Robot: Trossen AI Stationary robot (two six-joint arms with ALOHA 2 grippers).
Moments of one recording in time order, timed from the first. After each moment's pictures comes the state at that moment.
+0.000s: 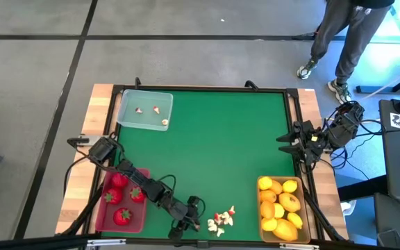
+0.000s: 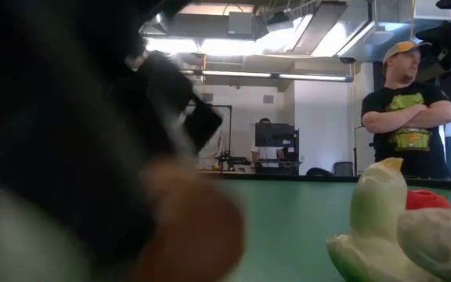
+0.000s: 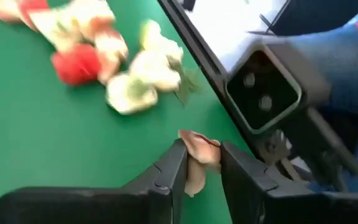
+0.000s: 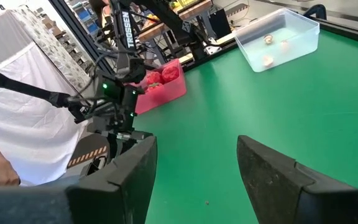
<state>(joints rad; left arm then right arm) -0.58 2.10 1.09 0.44 0.02 -0.29 0.76 0.12 0.56 -0.71 0.64 0.66</state>
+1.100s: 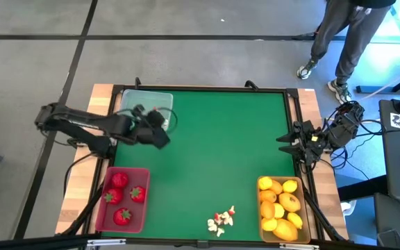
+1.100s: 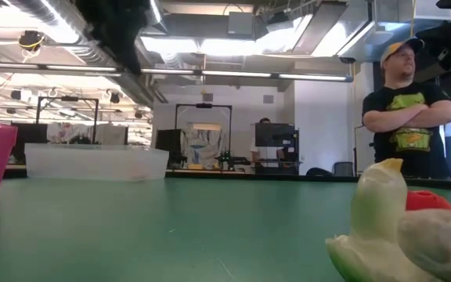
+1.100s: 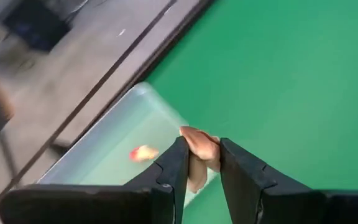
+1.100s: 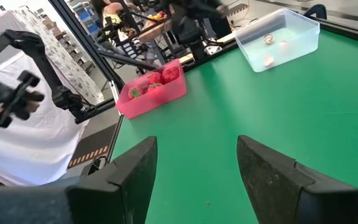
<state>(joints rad) -0.11 1.25 1.06 -0.99 -0.79 -0.59 0.76 0.12 0.56 -0.71 0.64 0.66</state>
